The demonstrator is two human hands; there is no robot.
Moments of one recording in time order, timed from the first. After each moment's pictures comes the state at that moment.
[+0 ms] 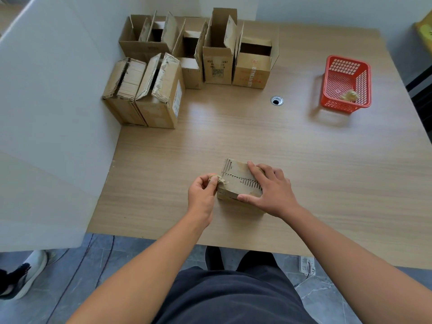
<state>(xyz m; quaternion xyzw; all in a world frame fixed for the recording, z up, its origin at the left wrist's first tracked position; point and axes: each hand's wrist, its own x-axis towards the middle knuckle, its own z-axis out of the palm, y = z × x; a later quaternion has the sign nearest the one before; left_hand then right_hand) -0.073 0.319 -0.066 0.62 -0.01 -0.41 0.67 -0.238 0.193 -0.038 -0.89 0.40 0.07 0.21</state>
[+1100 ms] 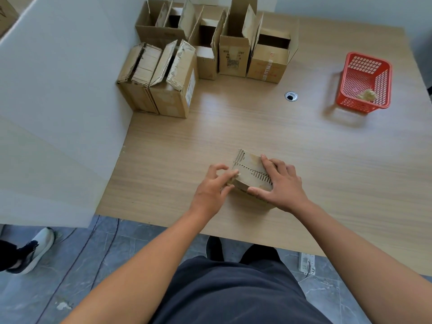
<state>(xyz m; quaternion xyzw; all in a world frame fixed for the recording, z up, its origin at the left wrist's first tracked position) -0.061 0.352 -0.064 0.75 -0.51 -0.16 0.39 -0.238 0.190 -0.042 -0.88 0.40 0.09 0.22</state>
